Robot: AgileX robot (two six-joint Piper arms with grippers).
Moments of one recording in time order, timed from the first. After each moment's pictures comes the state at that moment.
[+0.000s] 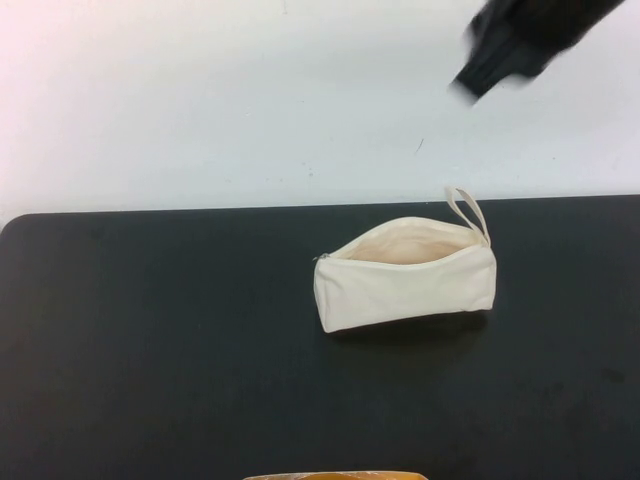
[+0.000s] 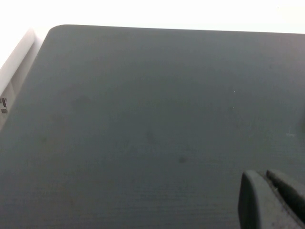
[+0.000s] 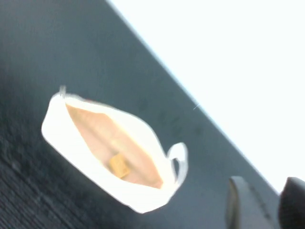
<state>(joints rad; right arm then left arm) 0.56 1.81 -2.15 -0.18 1.28 -0.31 -0.08 -0.01 0.02 0.00 0.37 -0.13</state>
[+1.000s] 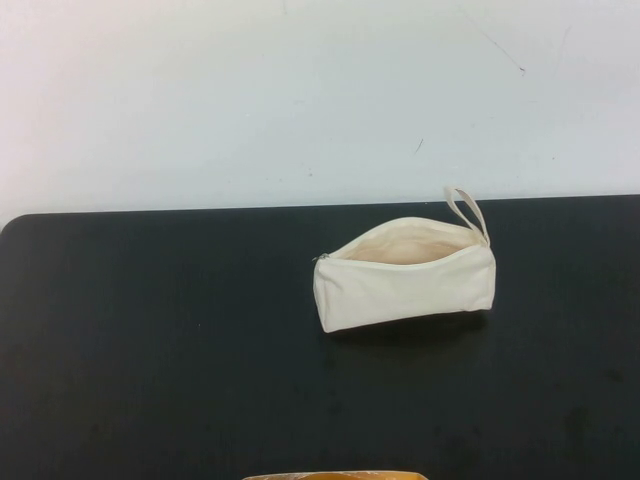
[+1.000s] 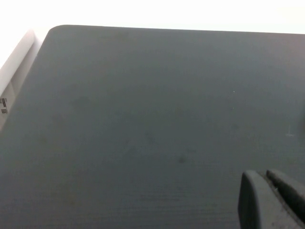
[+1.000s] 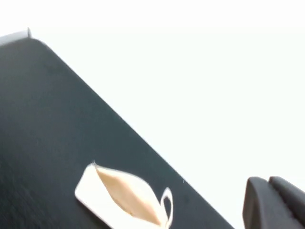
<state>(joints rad) 0.56 1.40 -2.12 -0.03 1.28 -0.38 -0.08 -0.01 0.02 0.00 0.37 -0.13</state>
